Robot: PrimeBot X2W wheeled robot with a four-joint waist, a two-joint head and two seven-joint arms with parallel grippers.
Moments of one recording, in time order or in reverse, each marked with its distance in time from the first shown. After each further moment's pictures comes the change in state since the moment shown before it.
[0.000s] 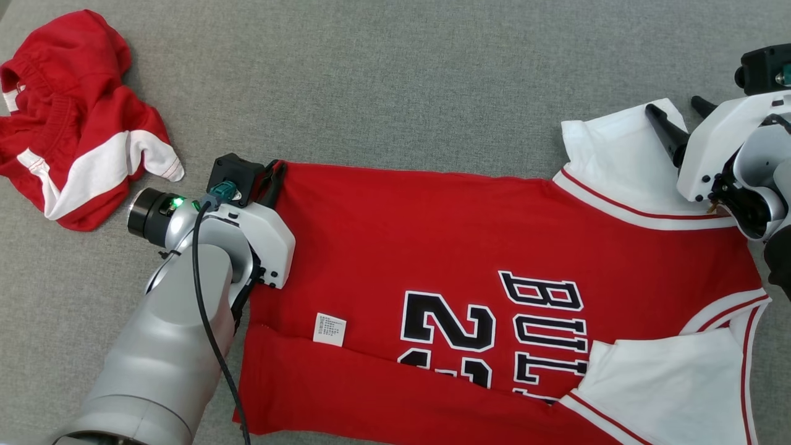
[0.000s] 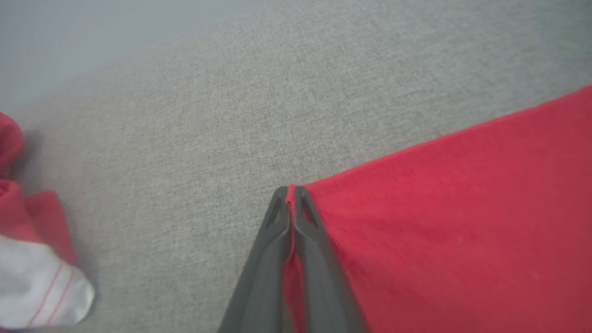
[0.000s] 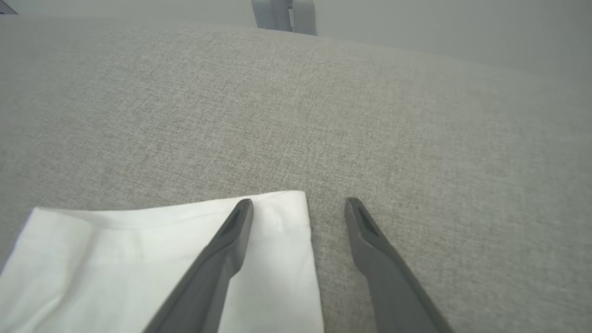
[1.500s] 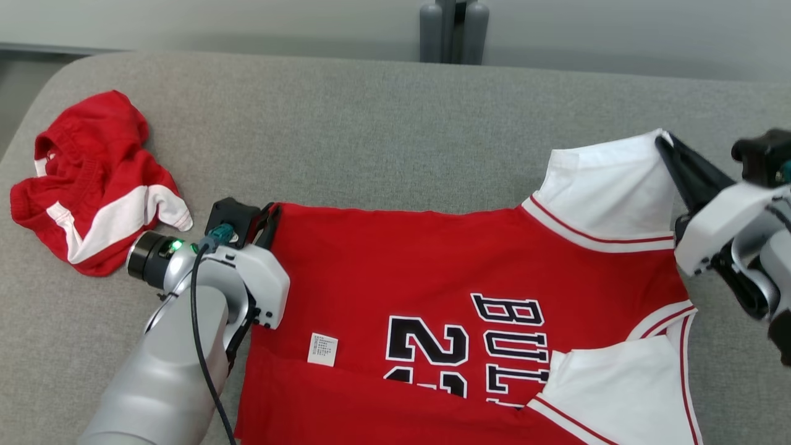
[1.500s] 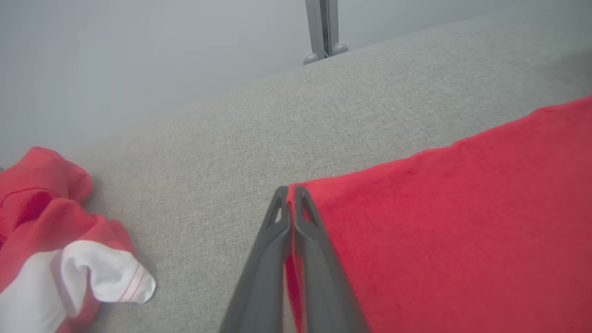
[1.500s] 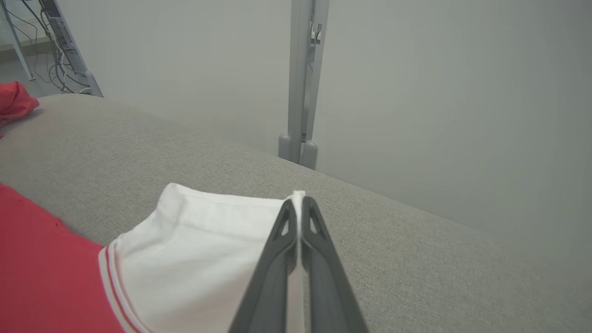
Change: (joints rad) left arm 0.091 0.038 -0.114 -0.041 -0.122 0.038 -0.013; right arm 0.194 -0.112 0.086 -0.214 -0.074 0.000 -0.384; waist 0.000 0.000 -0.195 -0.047
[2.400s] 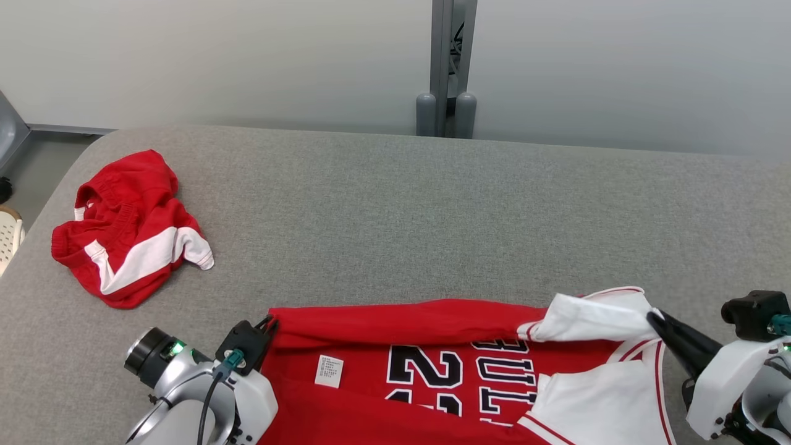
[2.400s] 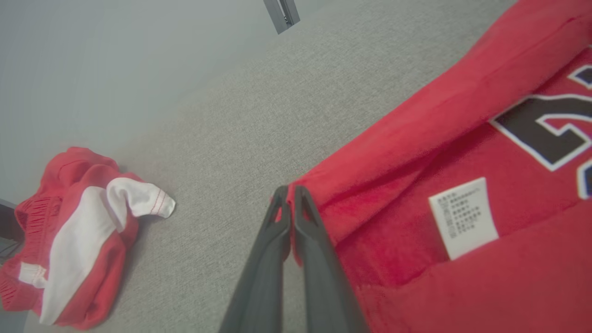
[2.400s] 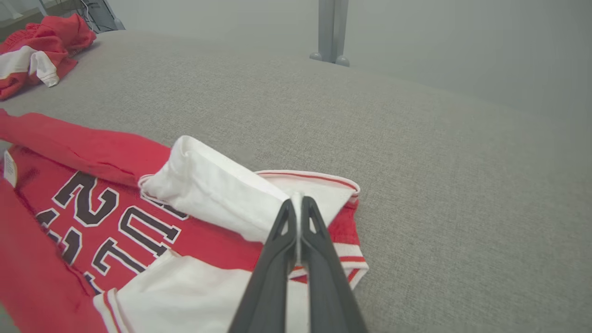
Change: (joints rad) left arm 0.351 0.174 -0.132 -0.330 0.108 0.053 0.034; right arm 0.537 -0.114 -0.189 -0.357 0.006 0.000 0.176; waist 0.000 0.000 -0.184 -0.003
